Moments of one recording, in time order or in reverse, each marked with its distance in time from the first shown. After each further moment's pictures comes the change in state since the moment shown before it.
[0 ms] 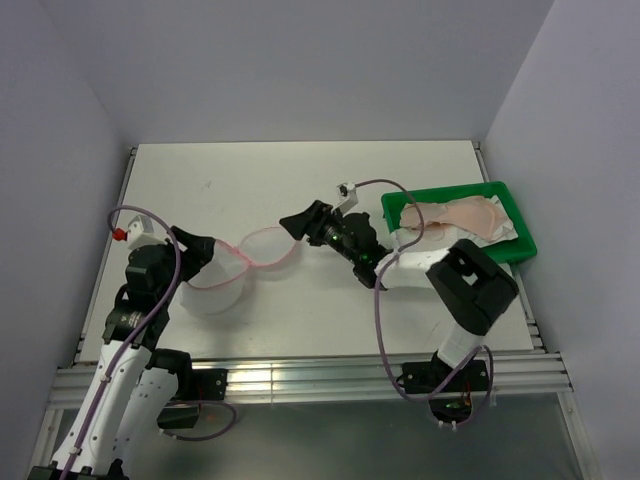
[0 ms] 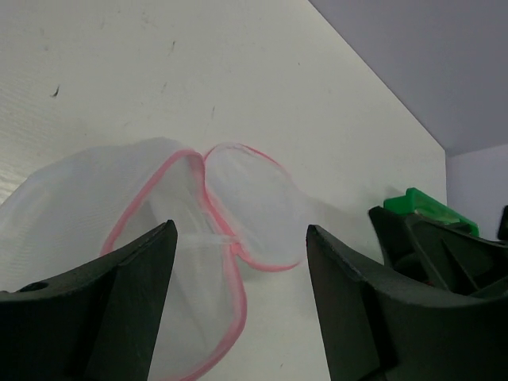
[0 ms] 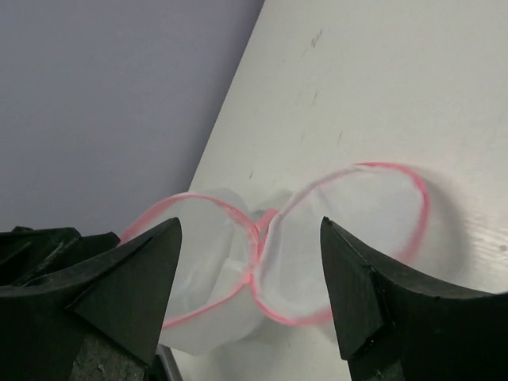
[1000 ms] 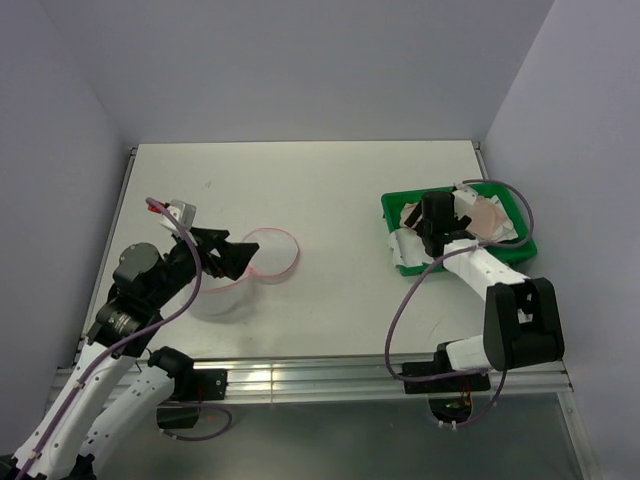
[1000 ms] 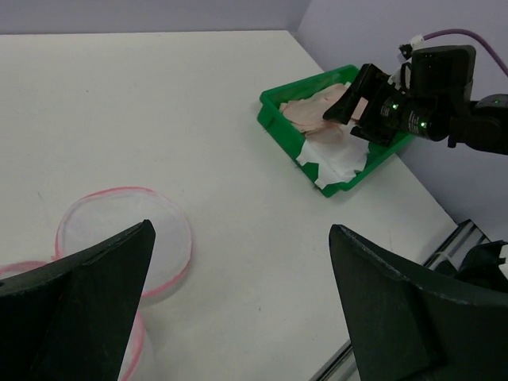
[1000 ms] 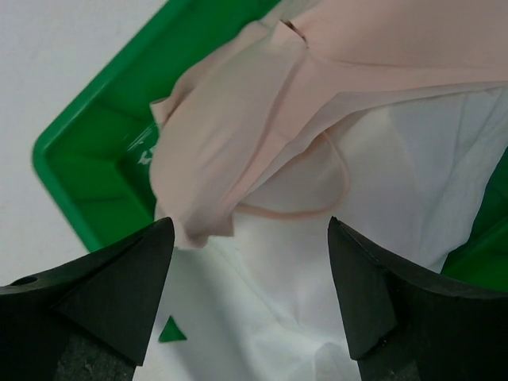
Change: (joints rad) left arm -0.282 0.016 0.205 0.097 0.317 0.416; right arm -0.590 -0.399 -0.024 -0.979 0.498 -0.307
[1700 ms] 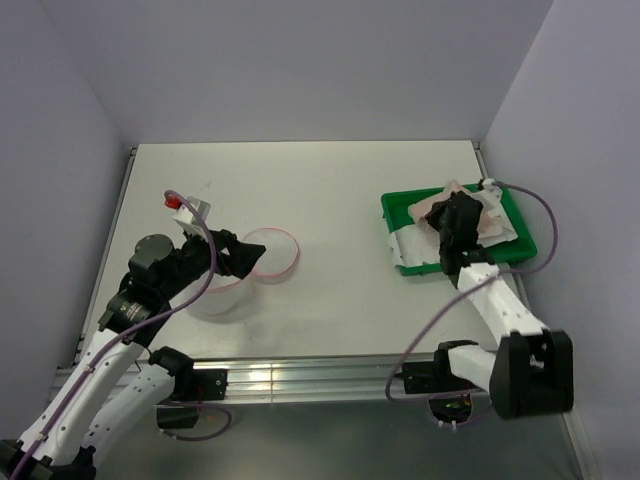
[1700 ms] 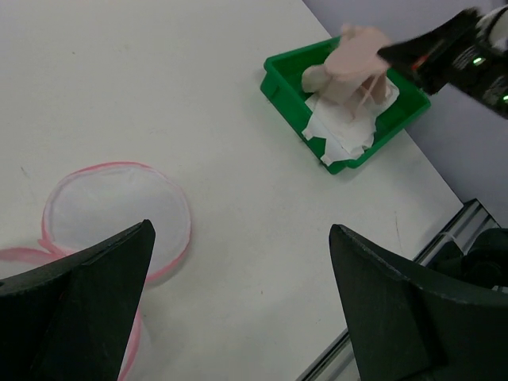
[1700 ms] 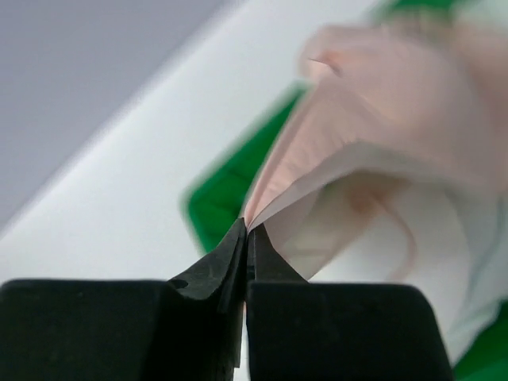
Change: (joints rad) left arm -0.001 0.058 -0.041 0.013 0.001 0.008; right arm -0.083 -0.159 -0.099 0.206 -0.136 0.064
